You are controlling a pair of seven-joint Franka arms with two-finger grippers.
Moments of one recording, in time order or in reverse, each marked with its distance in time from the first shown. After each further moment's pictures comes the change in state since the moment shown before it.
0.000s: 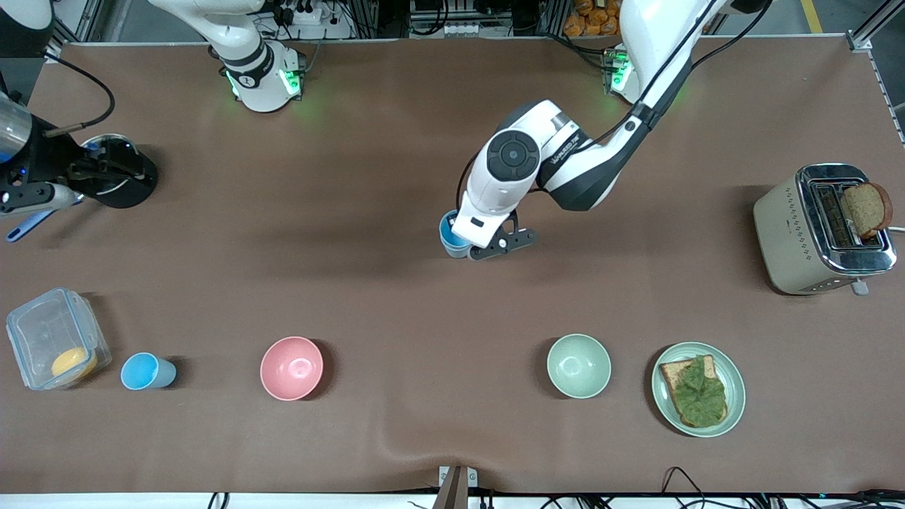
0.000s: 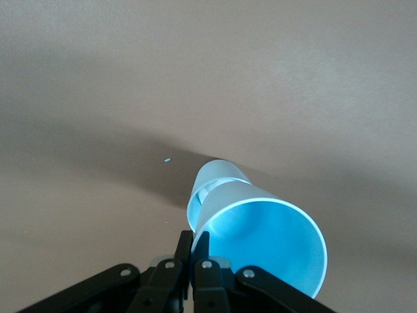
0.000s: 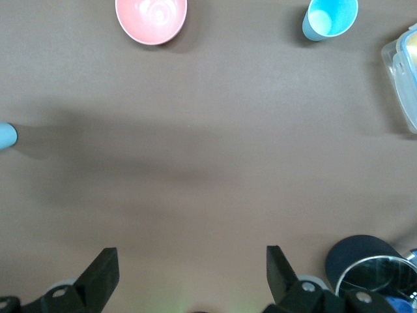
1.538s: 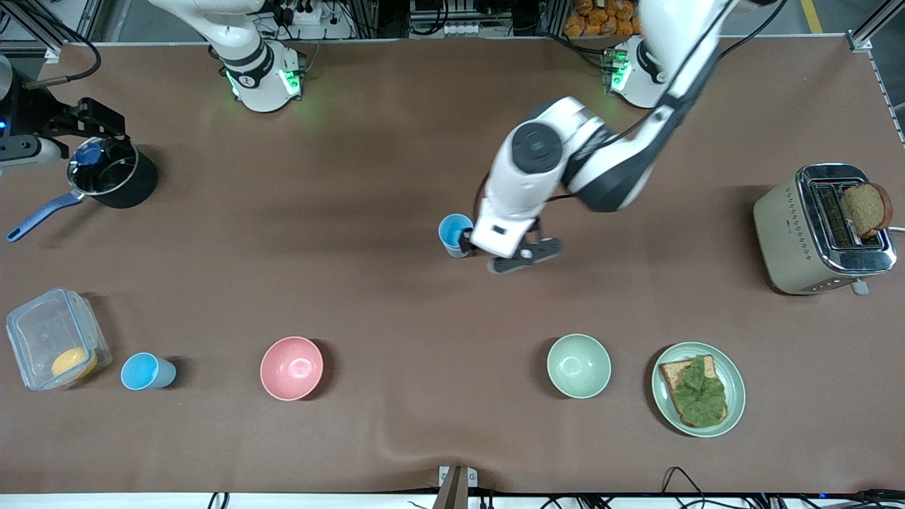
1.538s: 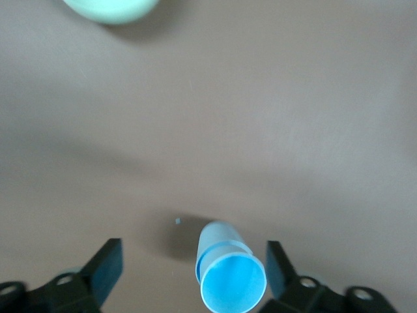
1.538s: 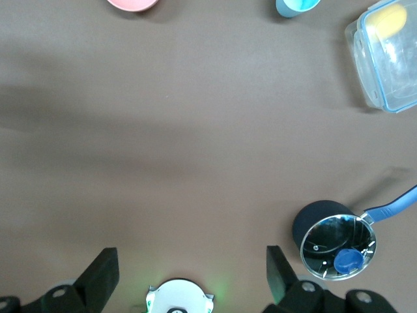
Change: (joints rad) left arm 0.094 -0.113 0.008 0.036 0.097 0.003 -0.017; right arm 0.000 -0.076 0.019 0.007 -0.092 -0.092 -0.003
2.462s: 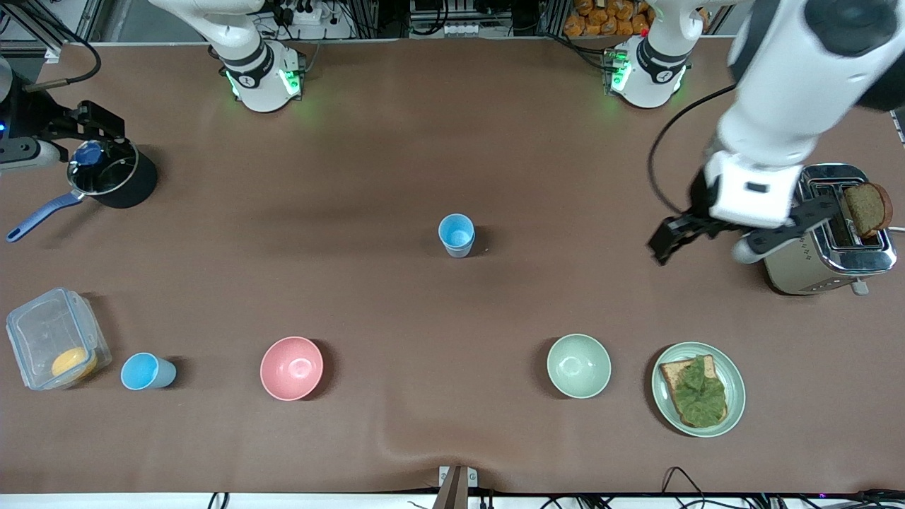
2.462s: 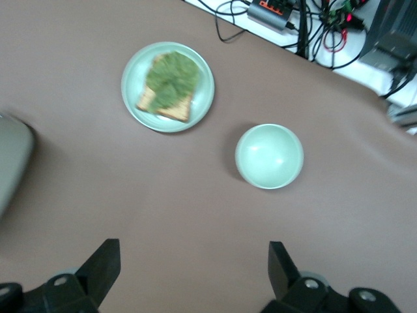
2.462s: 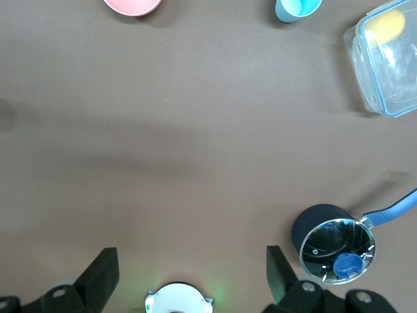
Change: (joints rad) left arm 0.321 -0.333 0.063 -0.003 0.019 -0.253 0.397; right arm 0.000 0.007 0.001 0.003 -0.001 0.004 -0.001
